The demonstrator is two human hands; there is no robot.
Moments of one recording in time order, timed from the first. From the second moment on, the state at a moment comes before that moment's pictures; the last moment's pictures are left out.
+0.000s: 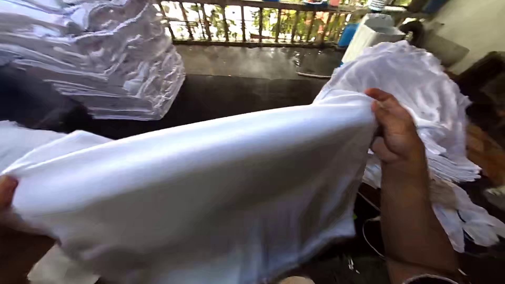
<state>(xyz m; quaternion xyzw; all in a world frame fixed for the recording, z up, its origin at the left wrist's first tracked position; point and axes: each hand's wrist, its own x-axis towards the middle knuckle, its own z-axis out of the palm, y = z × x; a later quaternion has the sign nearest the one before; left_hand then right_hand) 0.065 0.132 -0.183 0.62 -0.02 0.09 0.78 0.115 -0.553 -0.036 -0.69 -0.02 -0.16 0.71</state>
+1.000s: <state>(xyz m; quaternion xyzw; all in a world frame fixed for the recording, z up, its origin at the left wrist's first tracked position) -0.070 -0.050 -0.403 0.86 0.27 -0.23 0.36 0.005 -0.555 -0.411 -0.81 0.19 0.21 0.51</state>
